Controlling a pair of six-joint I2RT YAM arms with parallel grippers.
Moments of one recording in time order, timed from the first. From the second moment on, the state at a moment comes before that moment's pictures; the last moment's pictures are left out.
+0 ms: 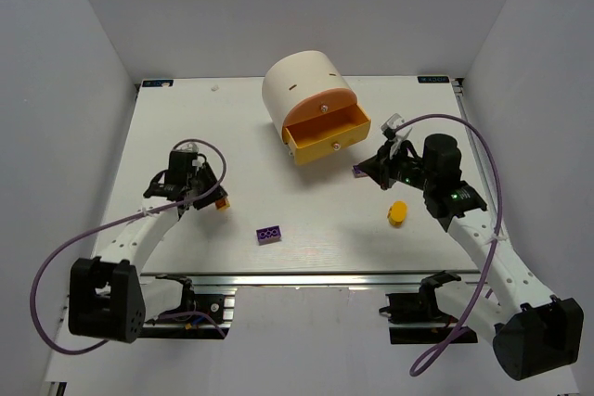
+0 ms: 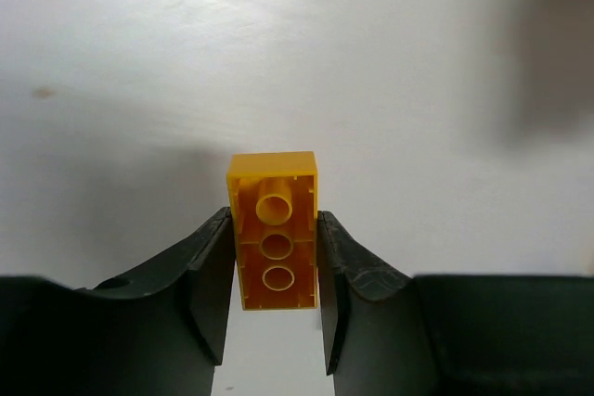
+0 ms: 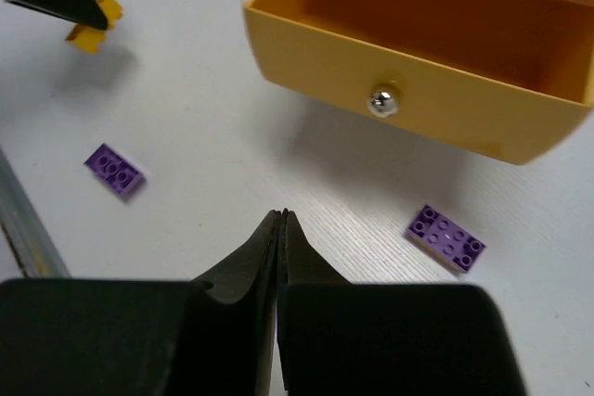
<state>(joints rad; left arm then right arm) -0.15 1.18 0.68 -0.42 0.04 -0.57 0.31 0.96 0.76 -0.14 -0.63 -0.12</state>
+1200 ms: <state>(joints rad) -0.64 1.65 1.53 -0.26 0.13 0.04 0.14 1.04 0.84 -0.23 -0.74 -0.06</state>
